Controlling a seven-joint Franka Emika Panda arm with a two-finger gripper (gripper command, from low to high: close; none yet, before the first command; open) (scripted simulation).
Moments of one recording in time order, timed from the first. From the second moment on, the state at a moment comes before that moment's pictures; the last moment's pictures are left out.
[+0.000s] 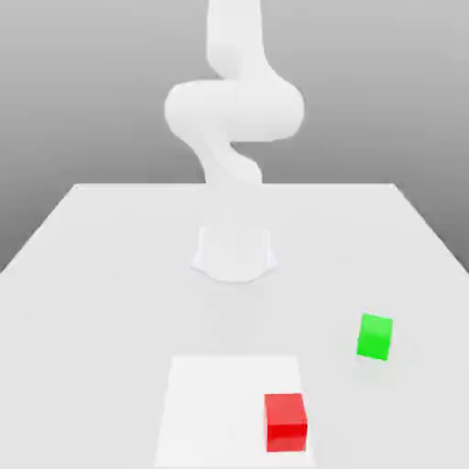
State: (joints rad) arm 0.00 -0.71 0.02 -2.32 -0.01 2.34 0.81
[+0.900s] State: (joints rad) arm 0.04 0.27 0.09 -2.52 -0.07 2.80 0.95
